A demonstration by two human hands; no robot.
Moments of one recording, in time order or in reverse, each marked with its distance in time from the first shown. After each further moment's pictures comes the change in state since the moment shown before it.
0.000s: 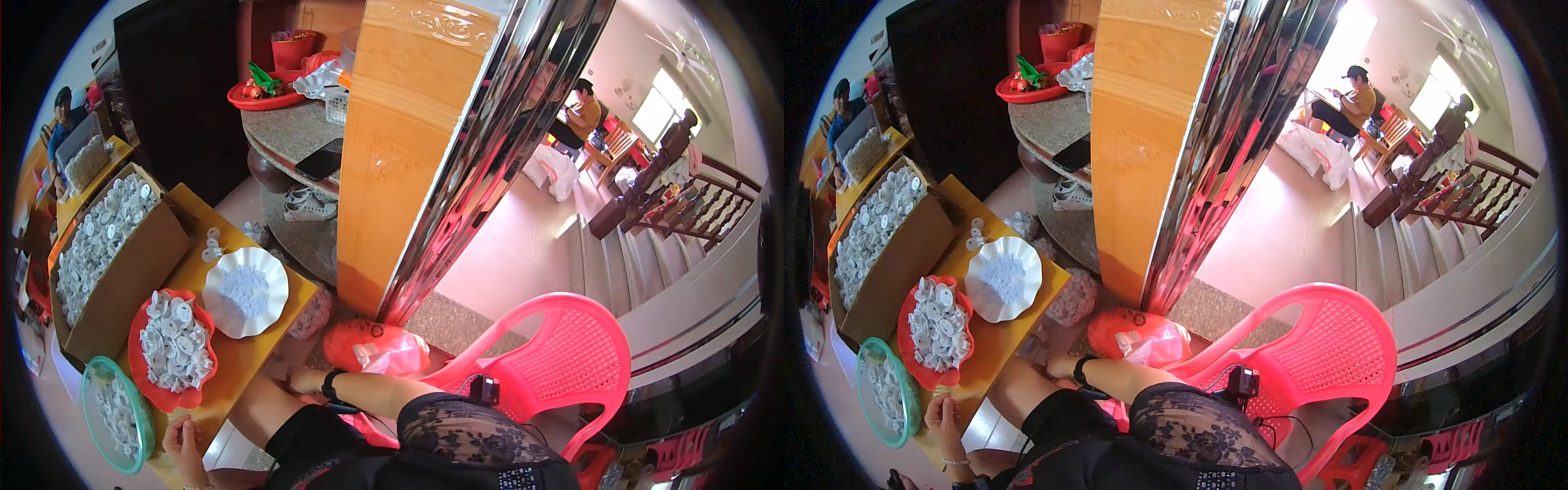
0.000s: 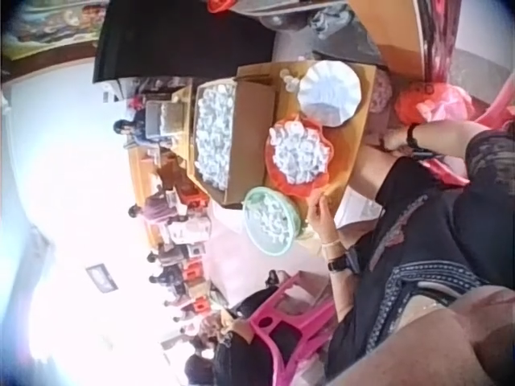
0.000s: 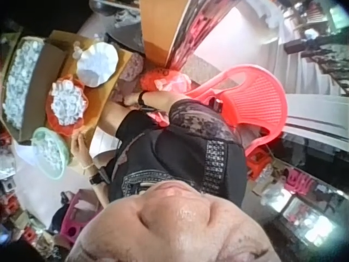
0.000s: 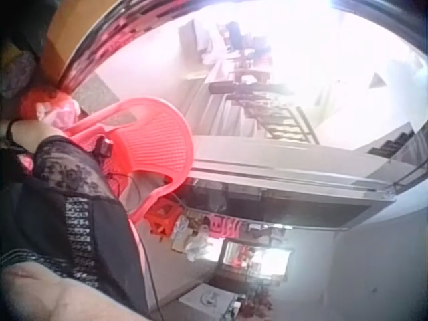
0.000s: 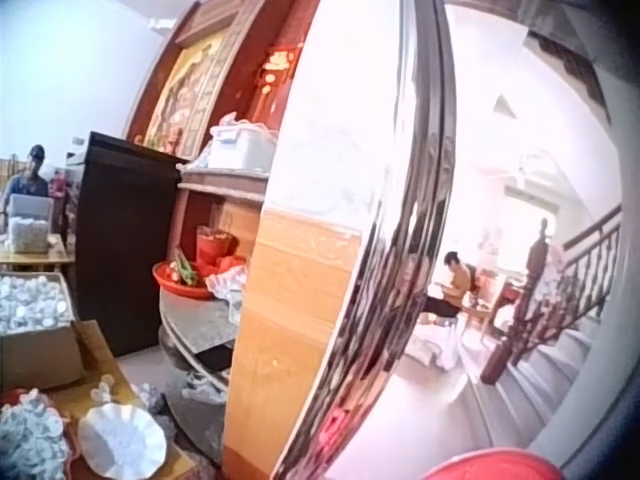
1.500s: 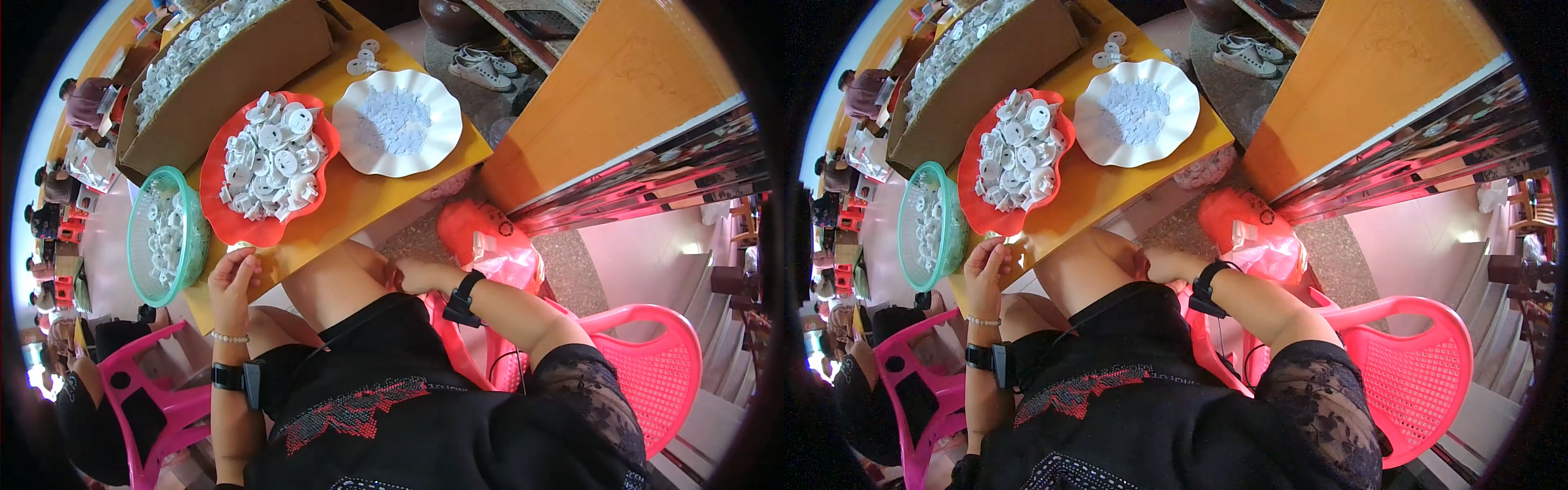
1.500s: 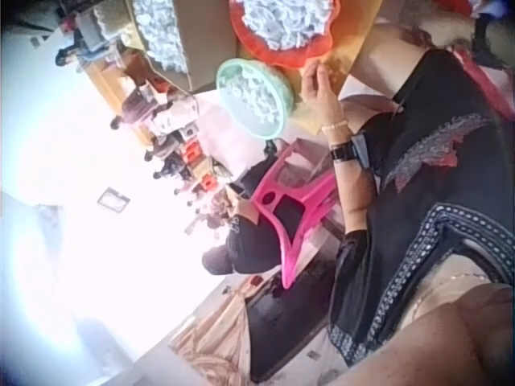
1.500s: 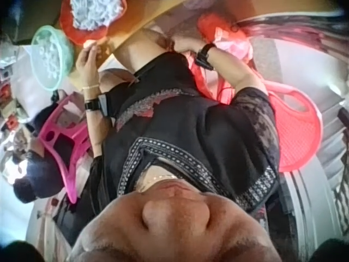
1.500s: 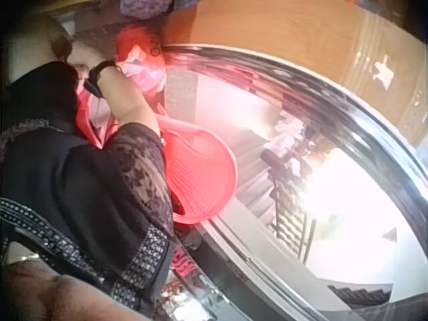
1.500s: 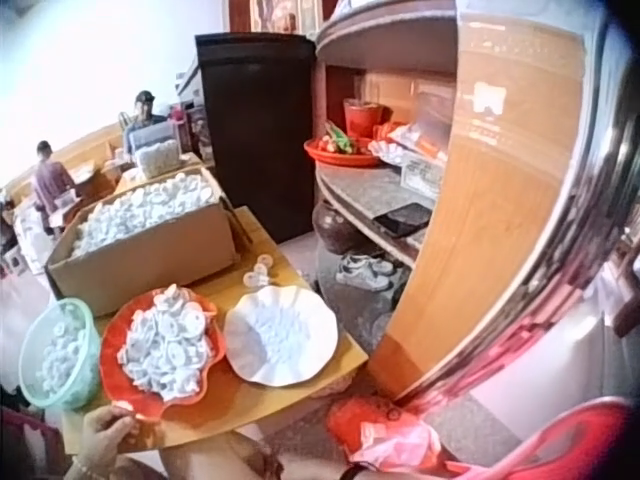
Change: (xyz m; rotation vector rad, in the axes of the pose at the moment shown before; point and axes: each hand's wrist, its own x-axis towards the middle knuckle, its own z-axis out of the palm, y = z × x) left_hand 0.003 -0.009 -0.009 -0.048 0.044 -0.111; right_hand -0.059 -0.058 -0.064 0.048 -0.515 -0.164
